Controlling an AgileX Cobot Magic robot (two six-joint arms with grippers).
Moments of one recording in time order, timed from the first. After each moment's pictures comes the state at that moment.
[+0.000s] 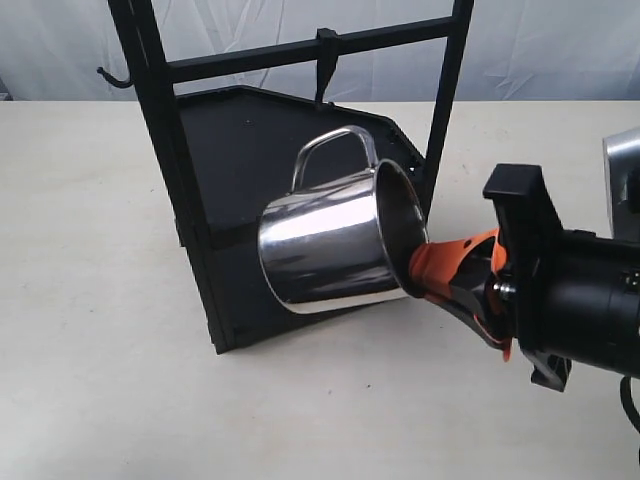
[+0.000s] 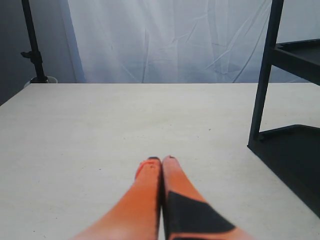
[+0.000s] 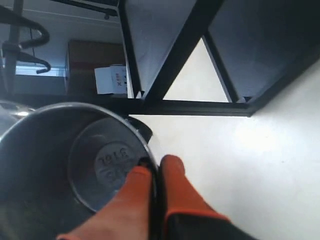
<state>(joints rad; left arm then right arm) 0.04 0.00 -0.01 0.00 0.25 0.01 0.53 0.87 -0.39 1.66 0.31 -0.34</state>
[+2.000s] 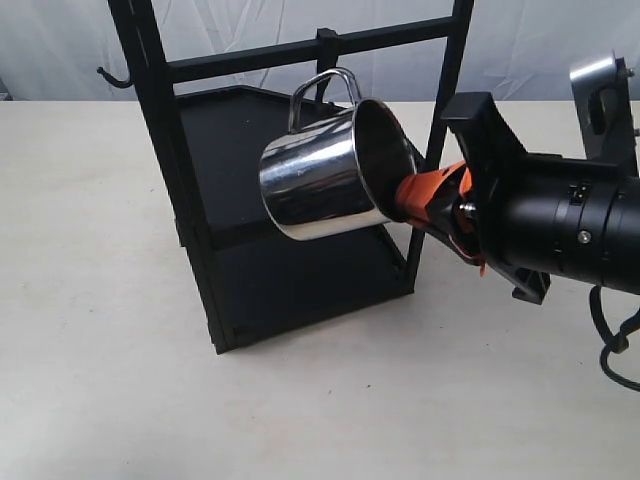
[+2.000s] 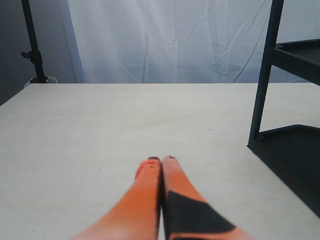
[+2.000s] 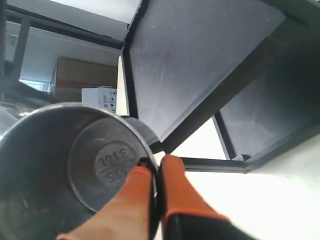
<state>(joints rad) 0.04 0.00 -0.01 0.00 0.25 0.01 0.42 1.05 -0.52 1.74 0.32 -0.57</state>
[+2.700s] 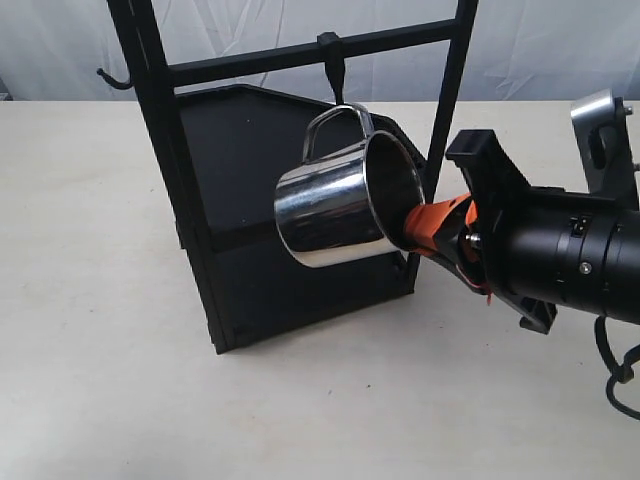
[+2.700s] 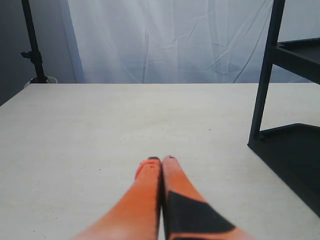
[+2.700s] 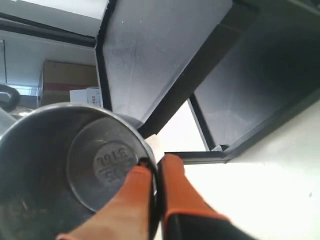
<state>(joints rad) 0.04 0.00 -0.01 0.00 0.25 0.01 0.42 1.05 -0.46 1.76 0.31 -0.57</state>
